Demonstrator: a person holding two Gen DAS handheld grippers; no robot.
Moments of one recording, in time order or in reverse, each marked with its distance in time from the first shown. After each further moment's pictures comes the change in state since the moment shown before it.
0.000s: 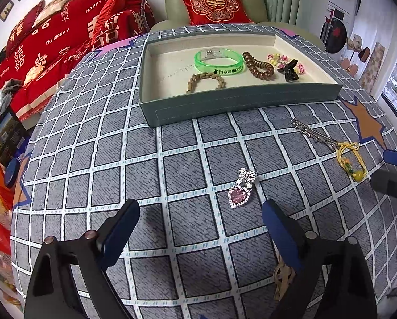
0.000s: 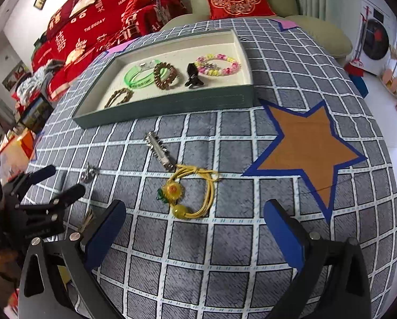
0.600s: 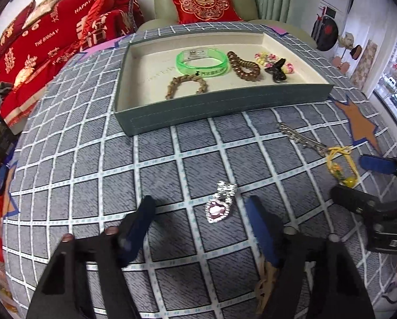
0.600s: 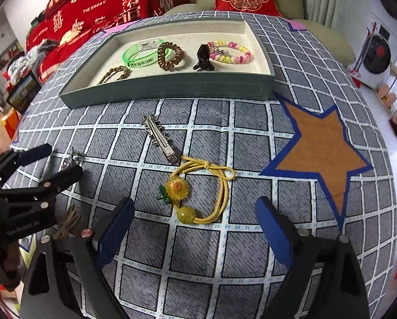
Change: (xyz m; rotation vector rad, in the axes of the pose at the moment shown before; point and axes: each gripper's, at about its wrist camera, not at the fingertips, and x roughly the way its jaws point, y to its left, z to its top) left arm 0.007 -0.013 0.011 0.014 0.013 -0.061; right arm 0.026 0.020 -0.001 -0.083 0.034 -0.114
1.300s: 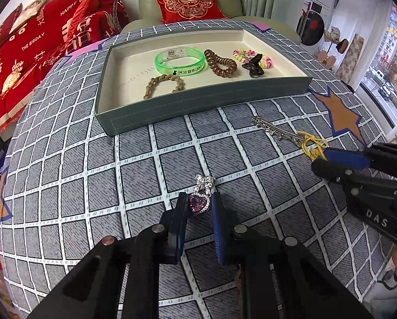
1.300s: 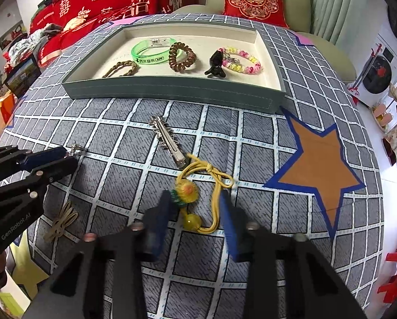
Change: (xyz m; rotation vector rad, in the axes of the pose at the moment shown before) left arm -0.008 -0.012 -0.004 0.037 0.009 -0.071; right arm -0.003 0.017 0.004 -0.080 -0.005 -0.038
